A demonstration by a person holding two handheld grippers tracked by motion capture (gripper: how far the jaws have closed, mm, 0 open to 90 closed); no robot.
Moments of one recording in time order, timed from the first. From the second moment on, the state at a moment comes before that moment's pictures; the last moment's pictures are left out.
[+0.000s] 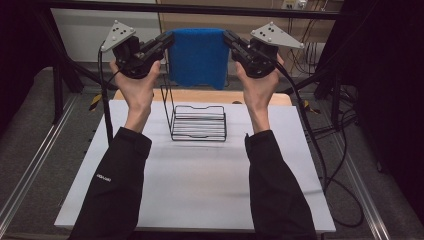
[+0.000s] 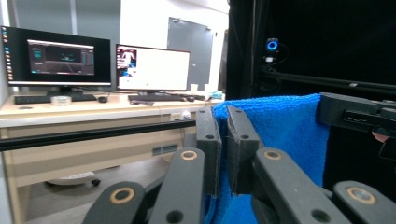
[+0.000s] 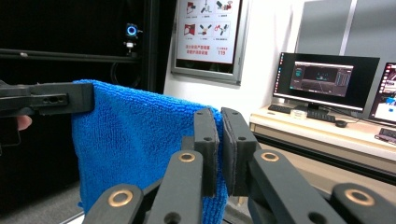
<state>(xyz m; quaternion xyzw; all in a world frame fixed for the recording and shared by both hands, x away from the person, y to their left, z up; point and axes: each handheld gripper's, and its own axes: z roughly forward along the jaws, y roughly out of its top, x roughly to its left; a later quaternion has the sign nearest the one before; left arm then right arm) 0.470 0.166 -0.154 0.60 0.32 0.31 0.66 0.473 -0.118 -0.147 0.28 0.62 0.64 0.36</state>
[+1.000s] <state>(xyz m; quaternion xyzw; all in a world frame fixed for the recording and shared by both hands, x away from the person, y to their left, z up) 0.500 0.173 -0.187 0.60 0.33 0.32 0.65 0.510 -0.109 -0.172 0.29 0.65 0.61 0.35</state>
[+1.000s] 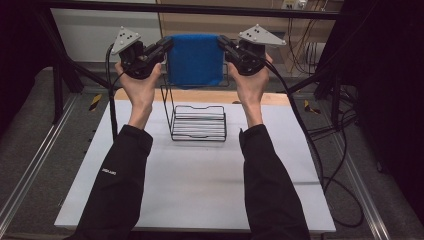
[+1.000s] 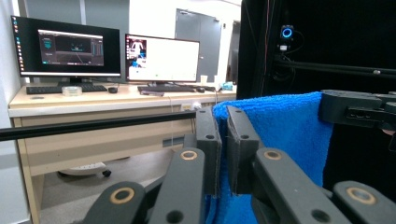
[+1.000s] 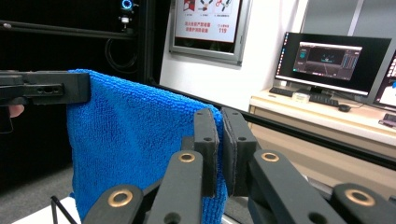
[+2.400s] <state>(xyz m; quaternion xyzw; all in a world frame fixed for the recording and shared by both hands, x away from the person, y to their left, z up) 0.472 0.183 -0.224 0.68 0.29 0.29 0.61 0.478 -0.122 -0.210 0.27 0.71 0.58 0.30</state>
